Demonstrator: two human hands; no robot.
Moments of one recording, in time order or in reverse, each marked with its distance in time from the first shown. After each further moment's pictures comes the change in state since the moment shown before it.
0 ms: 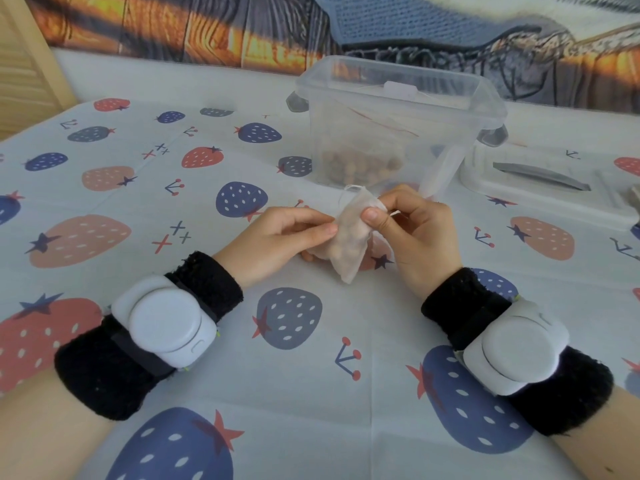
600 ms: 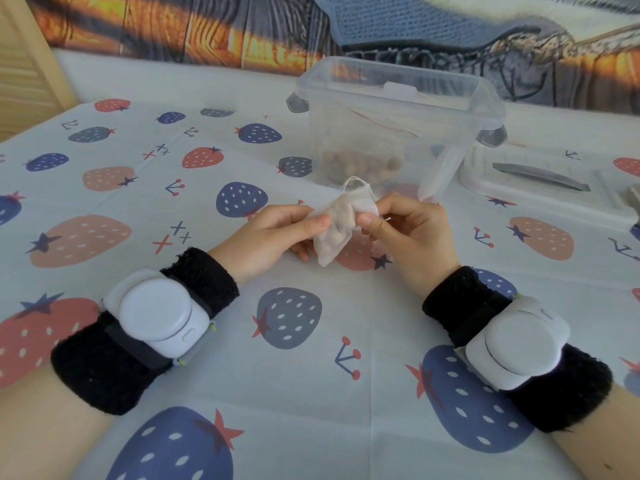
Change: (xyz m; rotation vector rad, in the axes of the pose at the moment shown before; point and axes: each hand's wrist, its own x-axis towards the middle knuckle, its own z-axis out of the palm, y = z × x) left_hand 0.002 -0.004 -0.007 -0.080 -0.008 -0.056; right_hand 0.000 0.002 -0.001 0.104 -0.080 0.048
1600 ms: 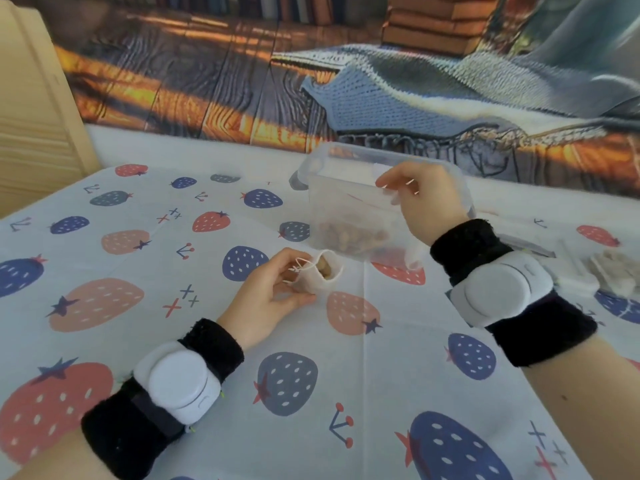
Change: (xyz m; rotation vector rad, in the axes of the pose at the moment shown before) left_hand 0.000 -0.001 -0.006 0.158 0.212 0.170; right_hand 0.100 -0.057 -0.040 -0.710 0.139 -0.044
